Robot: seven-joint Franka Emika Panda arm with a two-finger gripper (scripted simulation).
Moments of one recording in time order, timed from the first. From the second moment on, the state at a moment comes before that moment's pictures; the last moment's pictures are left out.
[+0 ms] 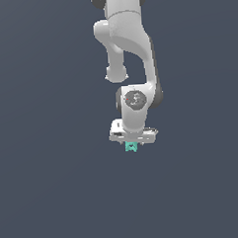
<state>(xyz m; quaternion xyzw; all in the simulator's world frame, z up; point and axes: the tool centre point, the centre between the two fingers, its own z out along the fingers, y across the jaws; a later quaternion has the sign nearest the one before) 0.011 0.054 0.050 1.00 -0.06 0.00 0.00</state>
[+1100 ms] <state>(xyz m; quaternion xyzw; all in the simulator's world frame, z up) 0.048 0.081 0.094 1.00 -0.03 0.07 -0.02</state>
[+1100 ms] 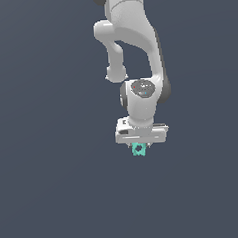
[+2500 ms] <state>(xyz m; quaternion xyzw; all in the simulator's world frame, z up) 0.083 0.234 0.424 0.88 0.13 0.43 -0.12</state>
